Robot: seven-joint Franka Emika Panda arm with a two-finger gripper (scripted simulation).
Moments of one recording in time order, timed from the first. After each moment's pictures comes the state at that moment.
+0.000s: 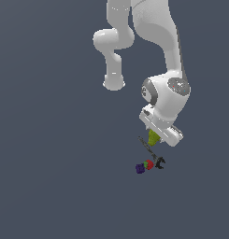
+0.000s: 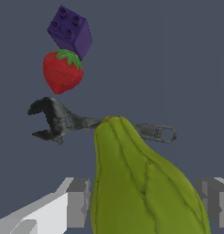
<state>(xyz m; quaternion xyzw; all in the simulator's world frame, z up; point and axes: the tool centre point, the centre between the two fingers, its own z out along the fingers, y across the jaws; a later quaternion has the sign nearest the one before) -0.010 0.198 0.096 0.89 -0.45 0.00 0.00</state>
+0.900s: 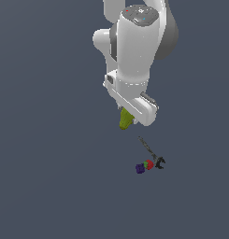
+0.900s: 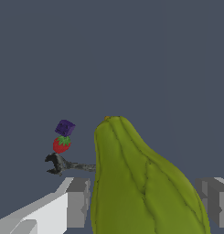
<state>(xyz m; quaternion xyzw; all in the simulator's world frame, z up) 0.006 0.050 0.266 0.89 -0.45 0.00 0.00</state>
